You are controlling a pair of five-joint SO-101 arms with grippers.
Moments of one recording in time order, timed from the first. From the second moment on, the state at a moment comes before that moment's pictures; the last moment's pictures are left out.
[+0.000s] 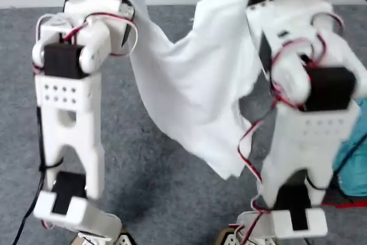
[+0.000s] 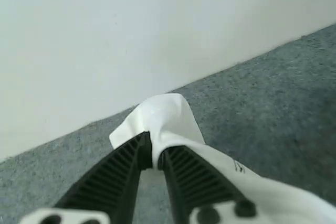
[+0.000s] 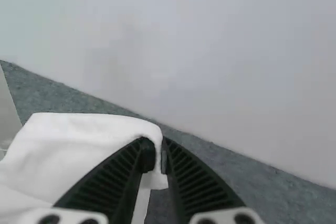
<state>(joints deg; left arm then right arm) 5.4 5.2 -40.7 78.1 -8.0 -7.3 -2.5 -52.4 81.7 17.7</state>
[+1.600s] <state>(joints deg) 3.3 -45.1 -33.5 99.5 -3.5 6.1 -45.6 -58.3 90.2 17.3</state>
